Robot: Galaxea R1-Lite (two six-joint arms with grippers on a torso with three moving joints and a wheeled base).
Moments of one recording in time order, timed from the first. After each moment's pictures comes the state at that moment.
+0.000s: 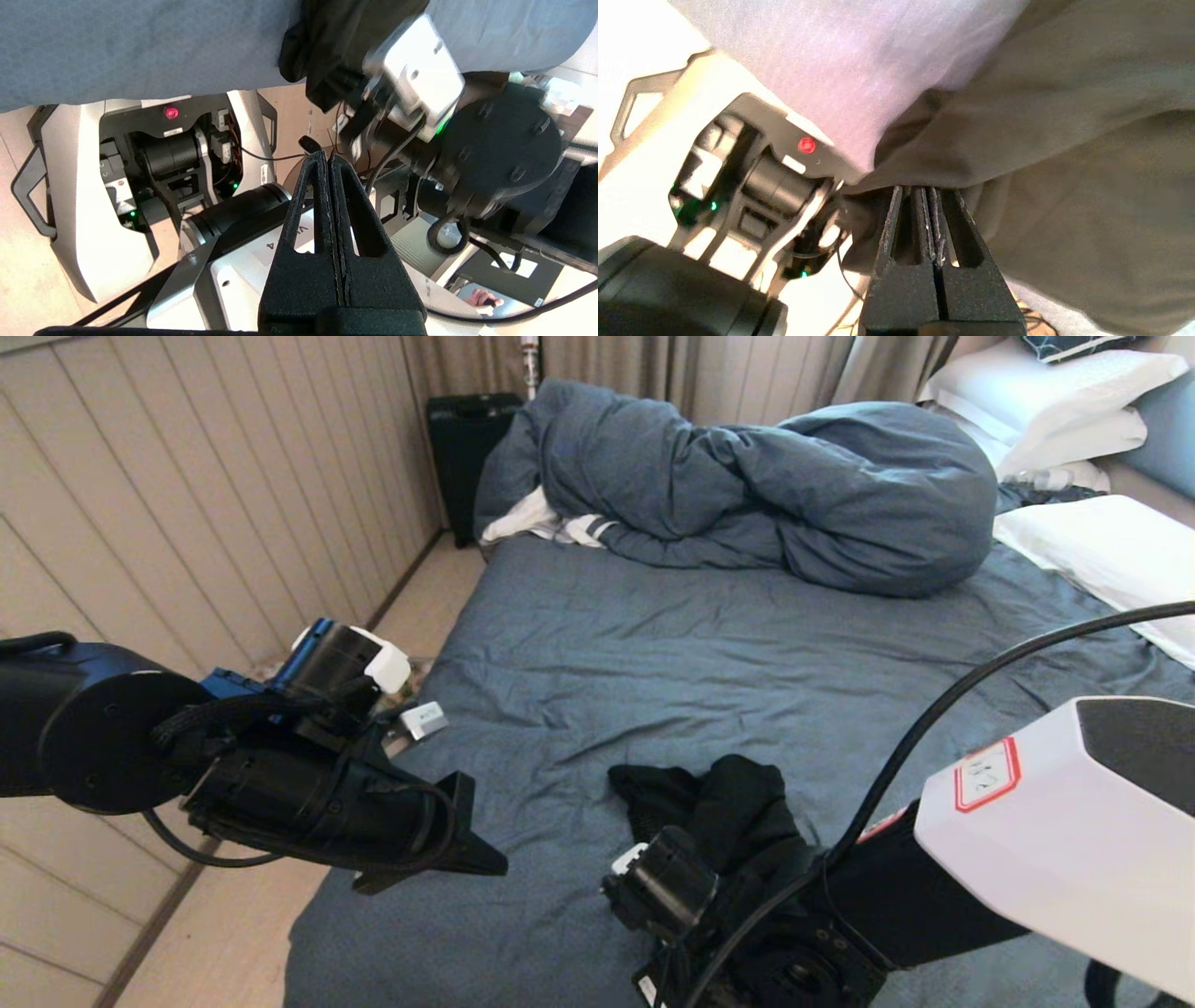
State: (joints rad) left arm -0.54 1.68 -1.08 0.35 -0.48 -0.61; right arm 0.89 2.08 -1.00 0.06 -0.22 0.21
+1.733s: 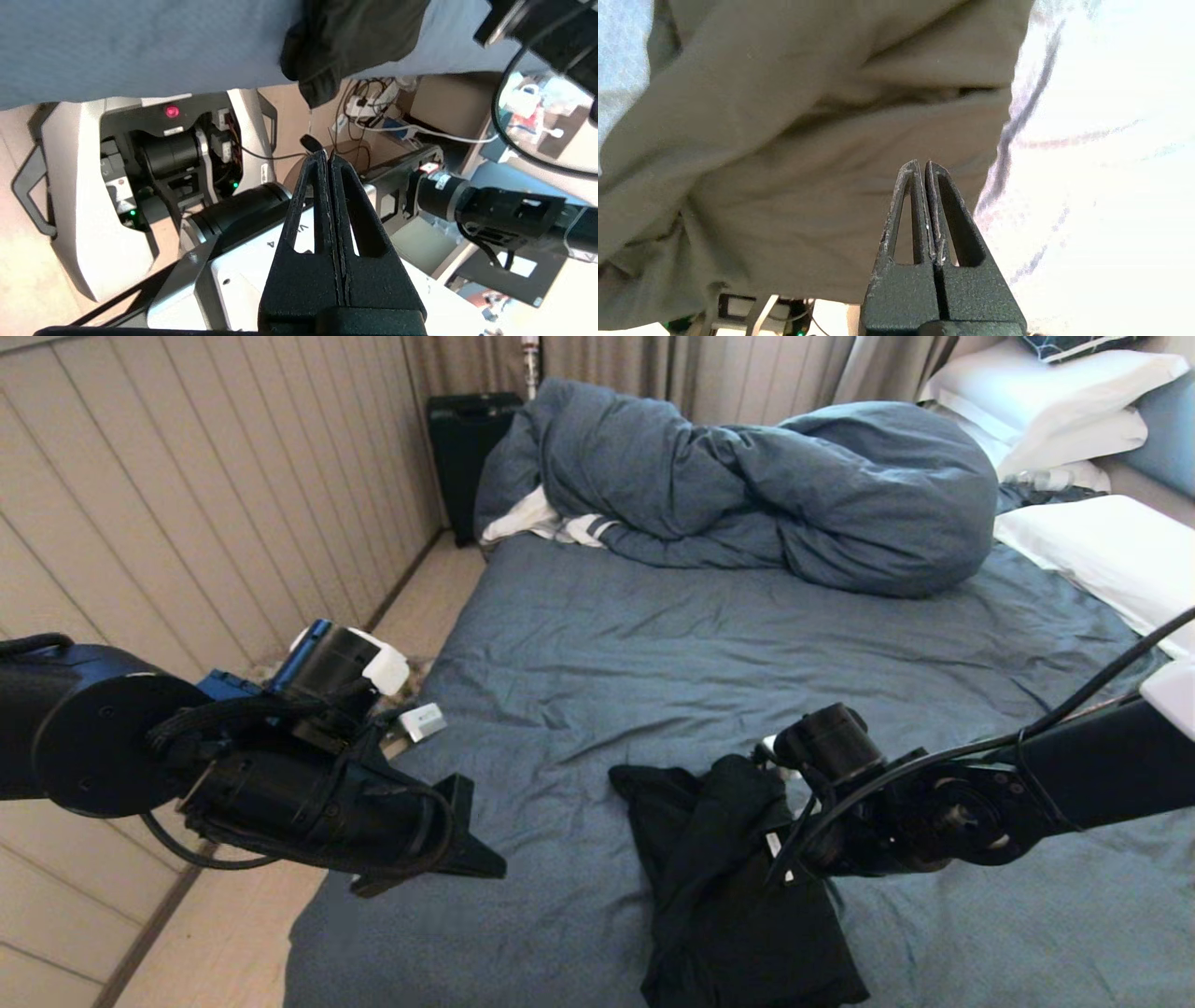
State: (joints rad) left arm -0.55 1.68 -1.08 0.35 -0.48 -0.61; right arm 0.46 1.89 -0.96 0.06 -0.24 0.15
